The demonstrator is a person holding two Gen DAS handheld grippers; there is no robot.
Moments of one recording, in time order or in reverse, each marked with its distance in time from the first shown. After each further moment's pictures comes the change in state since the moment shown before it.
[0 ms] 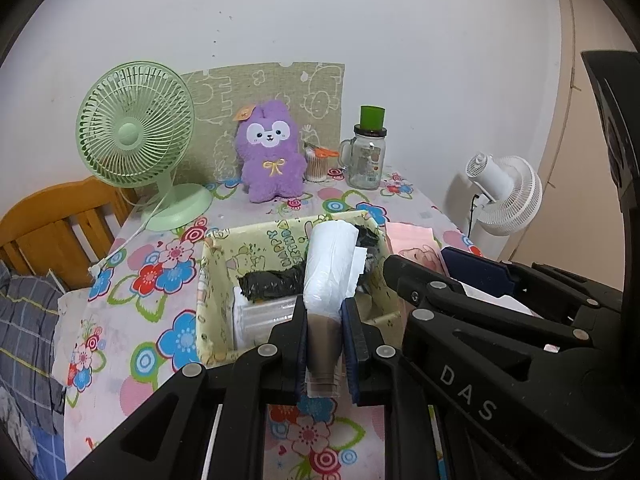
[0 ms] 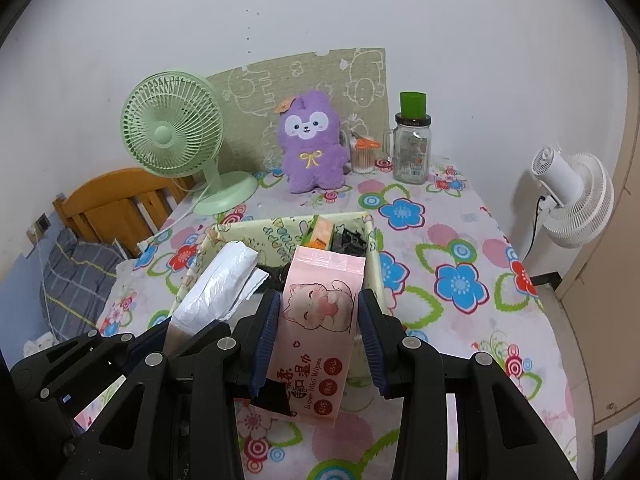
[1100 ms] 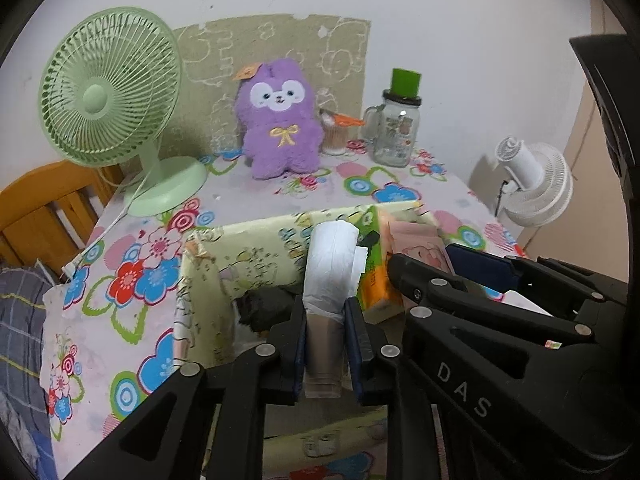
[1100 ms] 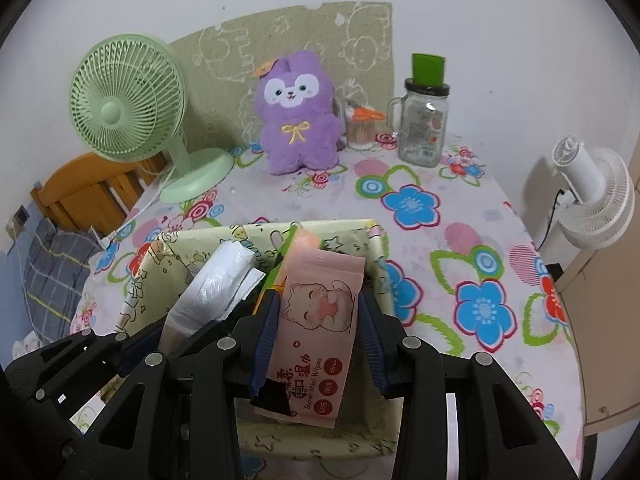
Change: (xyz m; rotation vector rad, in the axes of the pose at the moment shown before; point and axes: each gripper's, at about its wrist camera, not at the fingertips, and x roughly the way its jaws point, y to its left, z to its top) left arm 0.093 0.031 0.025 -0.026 0.118 0.016; right arm 0.099 -0.008 0.032 -0.009 0.126 -0.028
